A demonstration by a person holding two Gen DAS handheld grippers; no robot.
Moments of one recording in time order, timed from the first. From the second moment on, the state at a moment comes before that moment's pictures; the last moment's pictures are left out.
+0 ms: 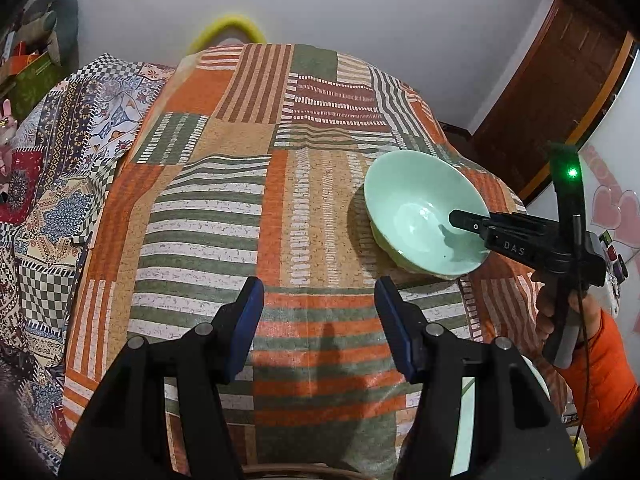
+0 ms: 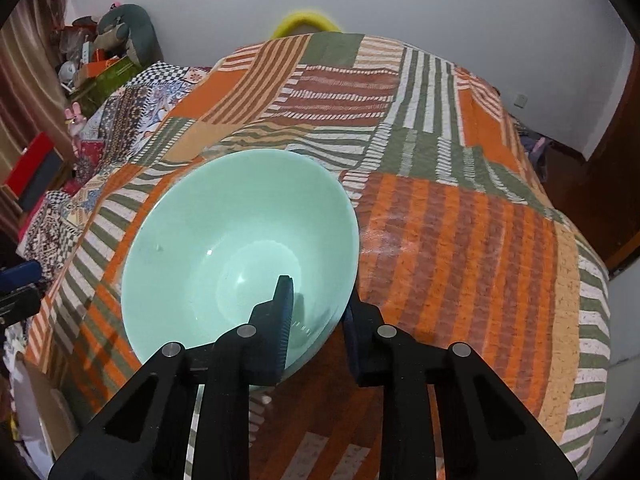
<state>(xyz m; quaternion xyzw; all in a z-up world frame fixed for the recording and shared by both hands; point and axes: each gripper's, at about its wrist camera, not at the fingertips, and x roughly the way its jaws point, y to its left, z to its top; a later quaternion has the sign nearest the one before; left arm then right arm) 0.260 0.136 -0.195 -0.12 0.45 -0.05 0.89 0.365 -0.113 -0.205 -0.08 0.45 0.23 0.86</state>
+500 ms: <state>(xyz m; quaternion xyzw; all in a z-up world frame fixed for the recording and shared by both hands) 0.279 0.130 -0.220 -0.12 0.49 -0.05 0.86 0.332 -0.081 -0.214 -0.10 0.46 0.32 0.82</state>
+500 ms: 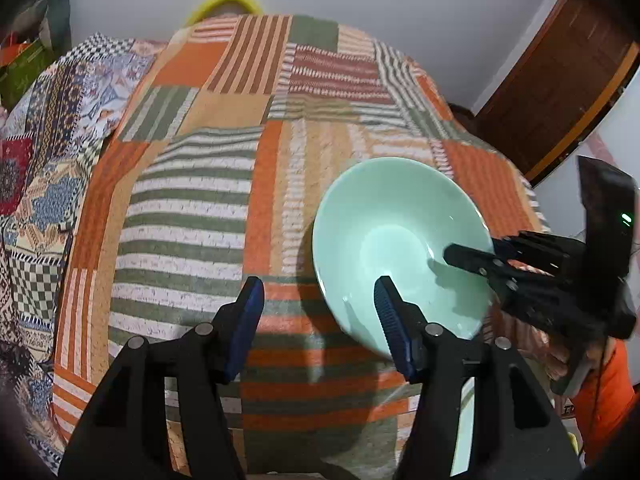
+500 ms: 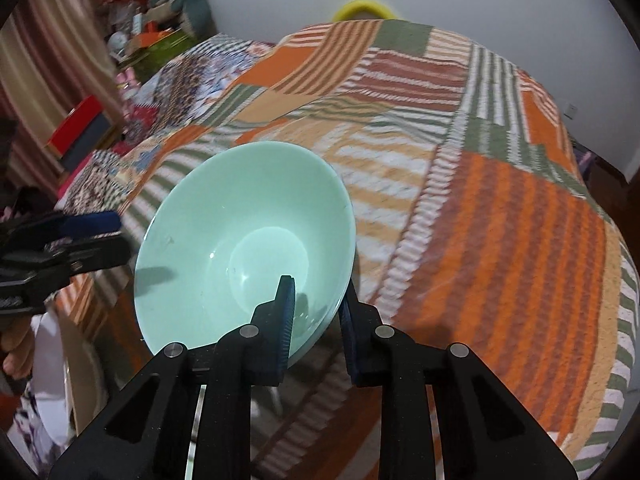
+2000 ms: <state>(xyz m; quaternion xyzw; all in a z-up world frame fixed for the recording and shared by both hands) 0.158 0.133 -0.149 -0.11 0.43 -0.05 0.89 0.231 -0.071 -0.148 -0.07 0.43 0.36 0.82</state>
